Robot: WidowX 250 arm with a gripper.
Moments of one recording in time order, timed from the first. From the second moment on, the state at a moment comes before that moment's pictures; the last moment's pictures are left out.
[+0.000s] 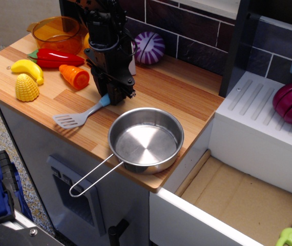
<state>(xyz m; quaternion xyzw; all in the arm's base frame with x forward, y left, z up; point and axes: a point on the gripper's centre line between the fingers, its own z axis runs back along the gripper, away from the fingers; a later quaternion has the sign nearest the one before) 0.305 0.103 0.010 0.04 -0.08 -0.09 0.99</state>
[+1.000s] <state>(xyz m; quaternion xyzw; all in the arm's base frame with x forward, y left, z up) 0.285 0.043 0.069 0.06 -0.02 -0.02 1.00</state>
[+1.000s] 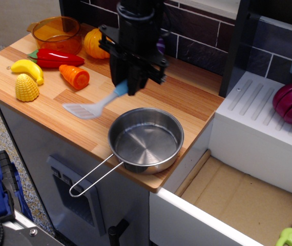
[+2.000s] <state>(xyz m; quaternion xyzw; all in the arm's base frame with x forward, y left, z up) 0.298 0.005 0.055 0.02 -0.09 0.04 1.00</state>
